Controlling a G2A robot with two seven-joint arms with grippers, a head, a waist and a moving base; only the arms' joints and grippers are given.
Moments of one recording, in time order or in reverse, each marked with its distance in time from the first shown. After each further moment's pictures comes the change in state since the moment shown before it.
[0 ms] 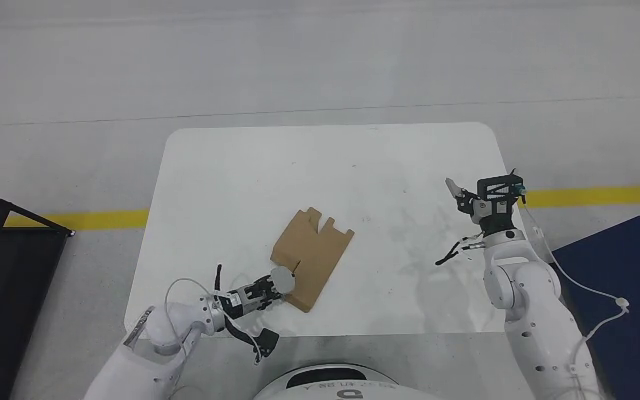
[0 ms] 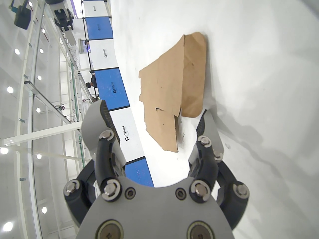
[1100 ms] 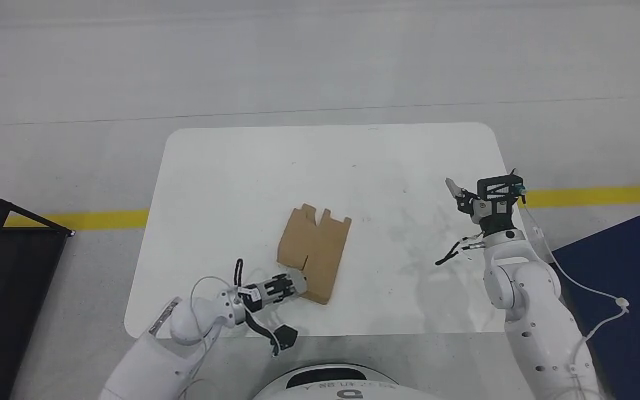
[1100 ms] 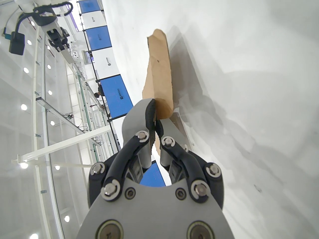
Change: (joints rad) left arm -0.109 -0.001 0.152 0.028 0.093 0.035 -0.128; right arm 0.000 0.000 0.000 0.000 0.000 0.000 0.000
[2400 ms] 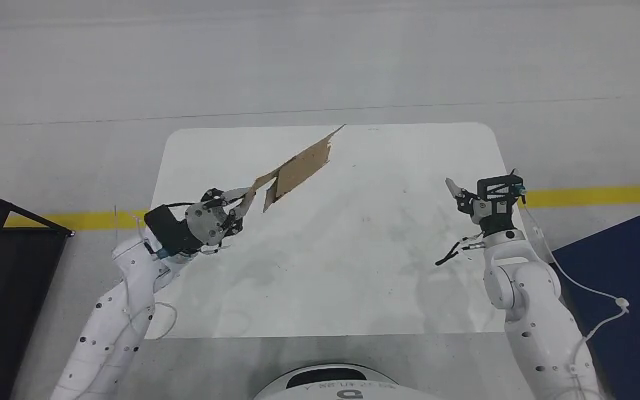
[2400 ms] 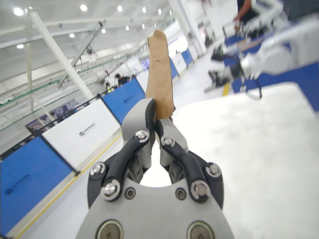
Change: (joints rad) left arm -0.216 -0.013 -0.236 0.070 -1.528 -0.682 0.306; right arm 0.000 0.000 0.000 0.000 0.000 0.000 0.000
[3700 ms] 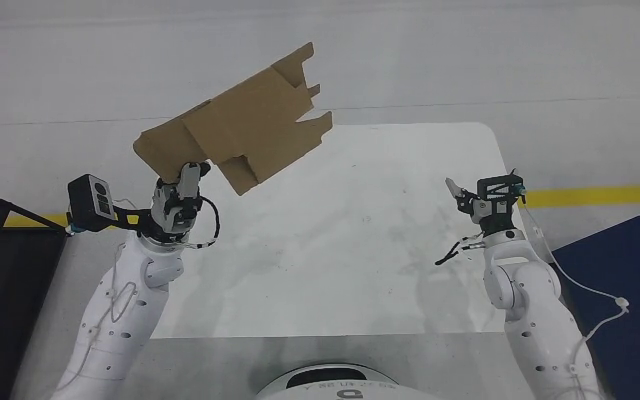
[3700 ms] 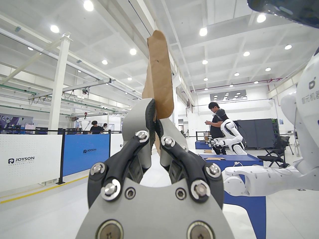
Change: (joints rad) left arm -0.064 -0.007 0.056 -0.023 -0.452 -0.212 0.016; right arm 0.000 0.000 0.000 0.000 0.000 0.000 0.000
